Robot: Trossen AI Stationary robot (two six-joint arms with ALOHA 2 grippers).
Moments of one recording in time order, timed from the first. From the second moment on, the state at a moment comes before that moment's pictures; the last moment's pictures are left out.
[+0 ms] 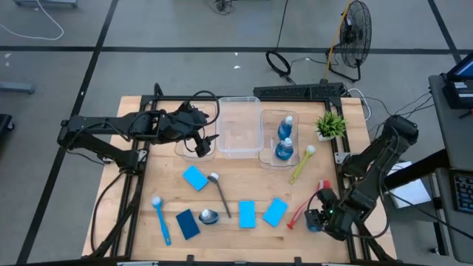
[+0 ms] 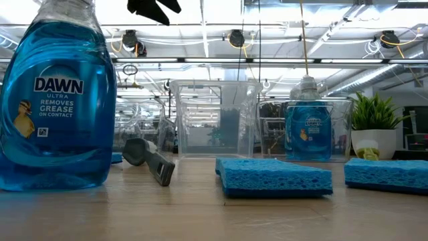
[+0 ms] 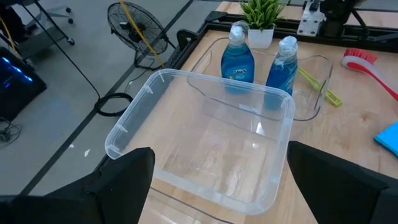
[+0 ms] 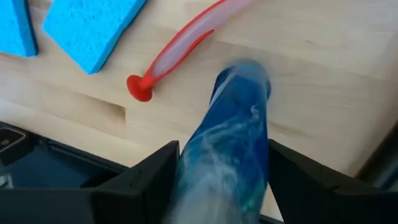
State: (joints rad) left arm -0.01 1.26 1.31 -0.68 -0.45 -0.15; right arm 0.96 1.32 0.93 -0.86 0.05 2.32
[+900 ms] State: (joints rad) left arm -0.01 1.26 1.31 -0.68 -0.45 -0.15; right arm 0.96 1.32 0.84 -0.71 0.05 2.21
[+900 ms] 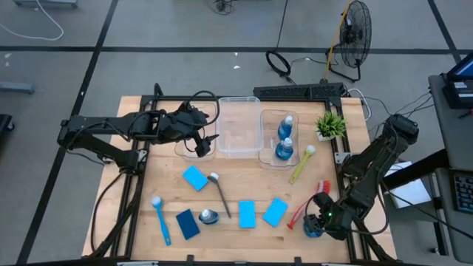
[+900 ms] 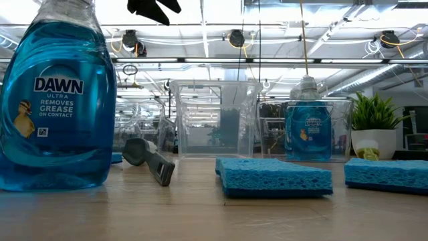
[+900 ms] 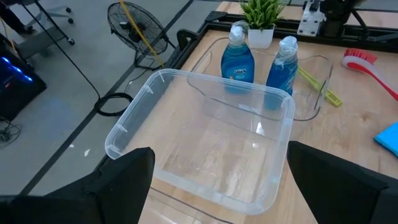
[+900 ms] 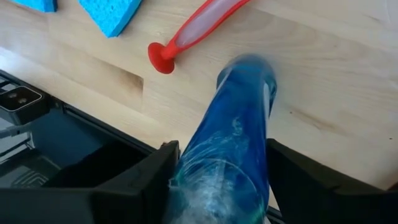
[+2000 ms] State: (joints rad) left arm -0.01 1.26 1.31 -0.68 -0.45 -0.16; right arm 0.96 1.29 0.84 -0.78 0.05 2.26
